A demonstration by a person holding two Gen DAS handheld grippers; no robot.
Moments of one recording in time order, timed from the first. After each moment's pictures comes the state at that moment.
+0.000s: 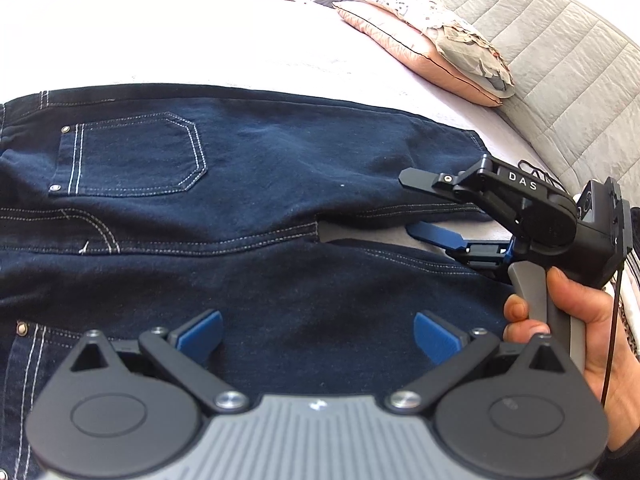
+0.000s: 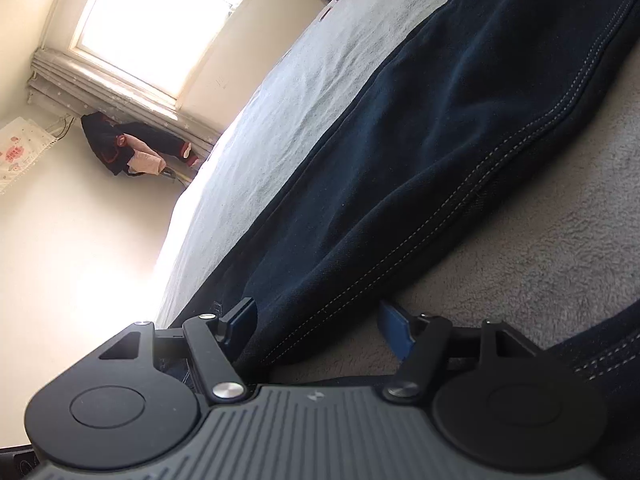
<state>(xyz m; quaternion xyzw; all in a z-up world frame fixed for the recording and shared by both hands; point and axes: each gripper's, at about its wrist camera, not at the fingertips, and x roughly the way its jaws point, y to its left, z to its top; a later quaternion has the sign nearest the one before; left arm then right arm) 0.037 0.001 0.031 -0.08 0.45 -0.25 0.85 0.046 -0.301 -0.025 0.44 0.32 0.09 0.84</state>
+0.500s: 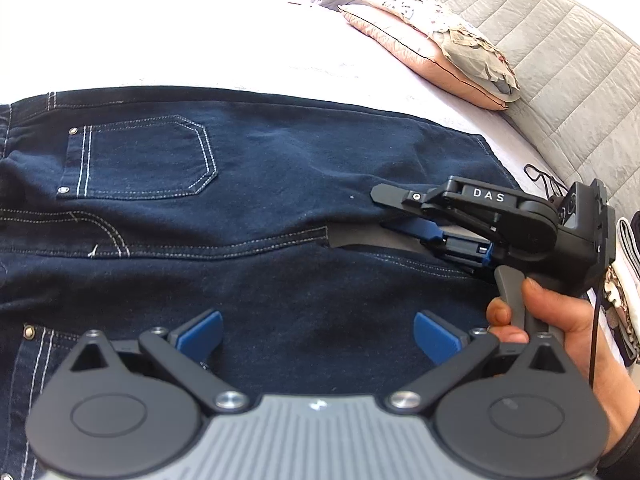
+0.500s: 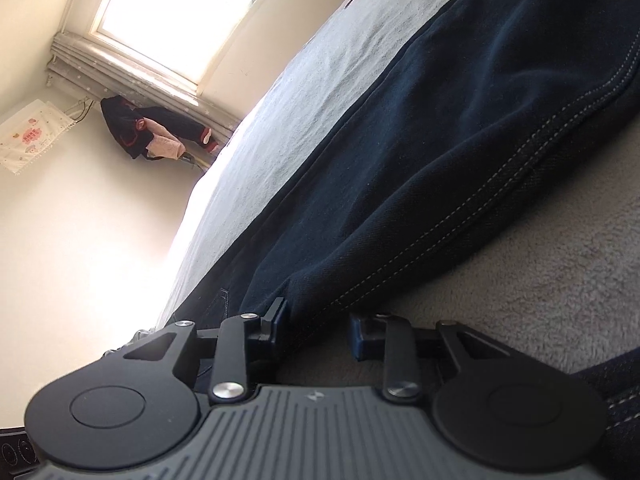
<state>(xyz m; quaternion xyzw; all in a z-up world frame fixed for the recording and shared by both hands) 0.040 0.005 0.030 -0.07 0.45 -0.24 0.86 0.056 -0.296 -0.030 0.42 0.32 0.13 0.84</state>
